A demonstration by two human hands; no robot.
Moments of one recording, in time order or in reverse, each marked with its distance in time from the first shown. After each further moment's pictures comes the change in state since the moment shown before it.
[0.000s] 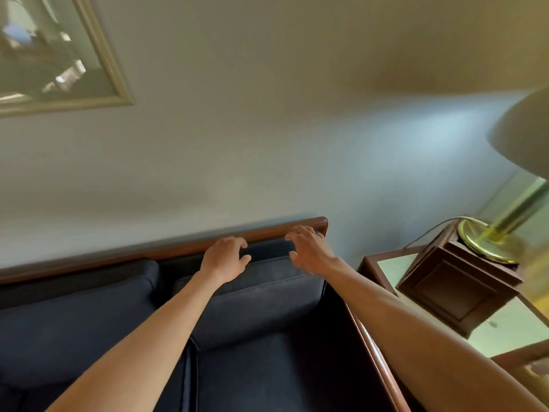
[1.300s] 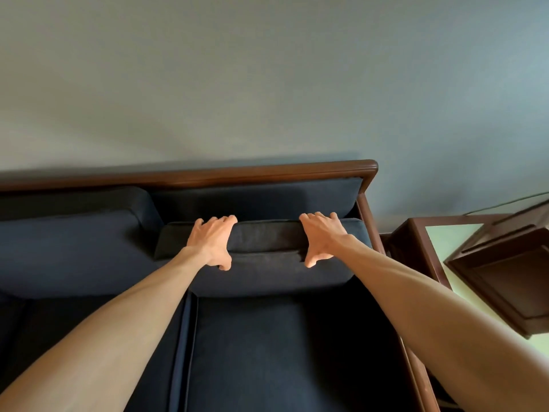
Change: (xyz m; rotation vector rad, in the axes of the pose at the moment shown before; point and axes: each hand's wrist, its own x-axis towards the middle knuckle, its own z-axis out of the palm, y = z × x) left_hand 0.046 -0.109 0.149 0.292 -0.306 -0.114; right_hand 0.092 0.055 0.168 -0.268 -0.336 -0.154
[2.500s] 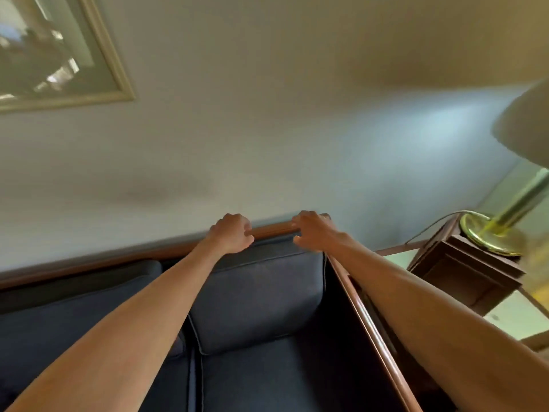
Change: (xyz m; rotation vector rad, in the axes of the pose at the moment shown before) left_hand -0.091 0.050 -0.204 -0.293 0.186 0.104; right_hand -0.137 -0.031 -0.184 0.250 0.279 0.199
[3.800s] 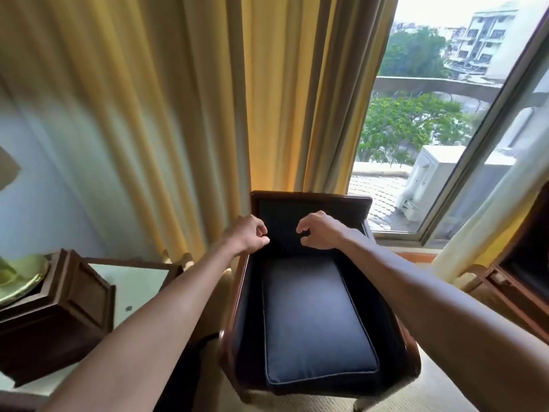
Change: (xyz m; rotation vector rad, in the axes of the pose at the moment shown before) left_hand -0.359 0.905 0.345 0.074 -0.423 1.194; right_hand -0.866 0.567 -0.032 0.319 0.298 1.207
